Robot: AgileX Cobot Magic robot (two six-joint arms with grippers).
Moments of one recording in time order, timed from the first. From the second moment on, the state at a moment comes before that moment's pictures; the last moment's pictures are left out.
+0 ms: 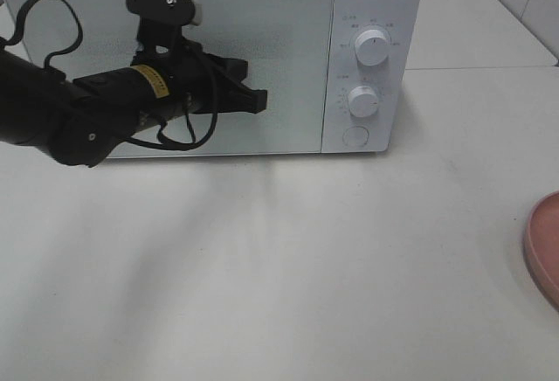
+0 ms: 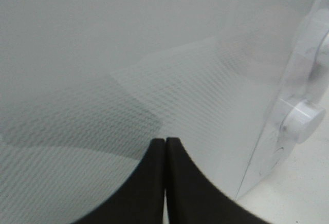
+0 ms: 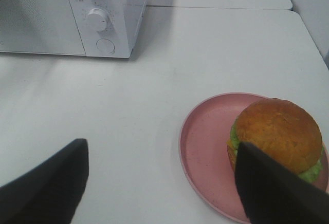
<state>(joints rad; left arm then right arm) -0.56 1.99 -1.01 0.09 -0.64 -0.10 0.10 0.00 -0.50 -0.02 0.97 0.04</state>
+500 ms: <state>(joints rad) -0.66 2.05 -1.17 0.07 -0.56 -0.10 0.10 0.00 -0.50 -0.02 0.97 0.04</state>
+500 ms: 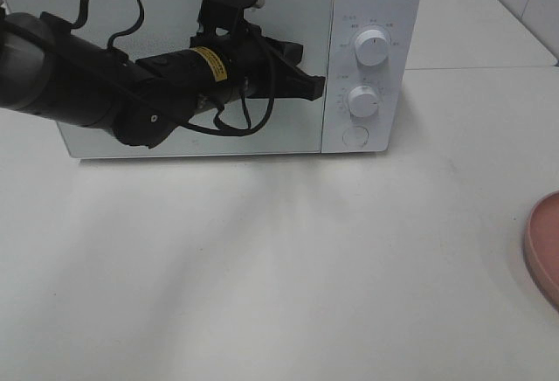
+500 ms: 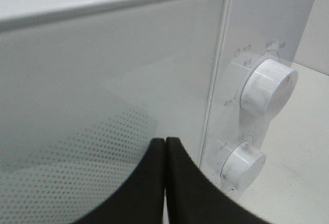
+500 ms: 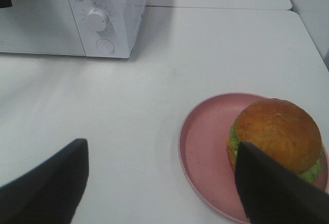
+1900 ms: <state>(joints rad) -0.54 1.52 -1.17 -0.08 1.14 -0.14 0.10 0.00 -0.50 -0.02 0.97 0.04</state>
